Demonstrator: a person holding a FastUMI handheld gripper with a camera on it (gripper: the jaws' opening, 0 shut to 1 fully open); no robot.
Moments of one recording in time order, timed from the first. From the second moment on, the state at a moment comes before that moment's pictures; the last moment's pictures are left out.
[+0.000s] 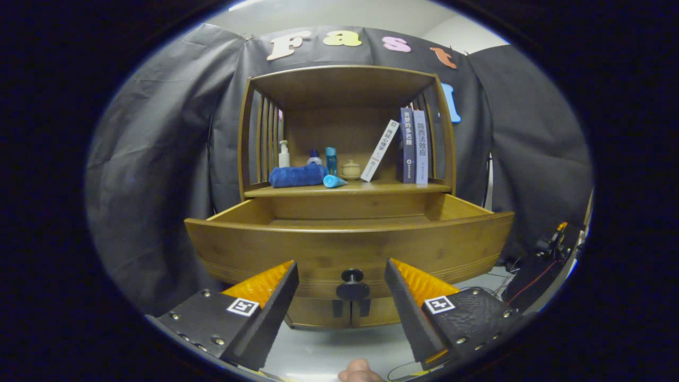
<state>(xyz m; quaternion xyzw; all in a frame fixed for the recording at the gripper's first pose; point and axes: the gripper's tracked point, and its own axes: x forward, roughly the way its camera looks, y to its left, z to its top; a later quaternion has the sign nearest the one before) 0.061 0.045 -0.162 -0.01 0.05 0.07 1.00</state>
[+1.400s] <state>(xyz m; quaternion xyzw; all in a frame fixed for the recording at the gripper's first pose) 0.203 0.050 -0.156 0.05 0.01 0.06 1.00</state>
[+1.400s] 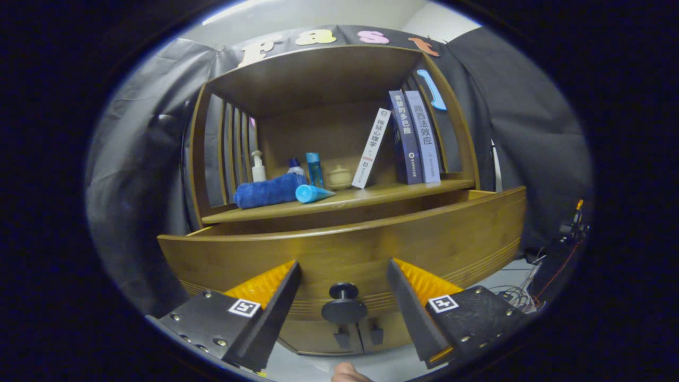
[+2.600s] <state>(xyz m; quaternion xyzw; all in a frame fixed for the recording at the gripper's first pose) 0.266 0.069 -0.158 0.00 0.09 0.08 0.99</state>
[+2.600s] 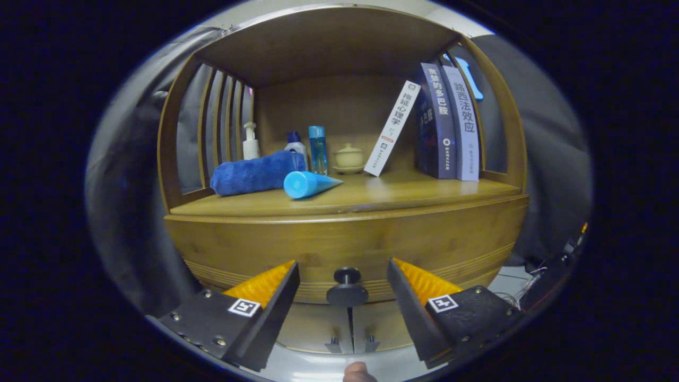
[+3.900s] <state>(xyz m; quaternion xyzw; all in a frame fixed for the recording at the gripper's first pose) -0.036 0.061 0.104 0.00 0.00 0.09 1.00</state>
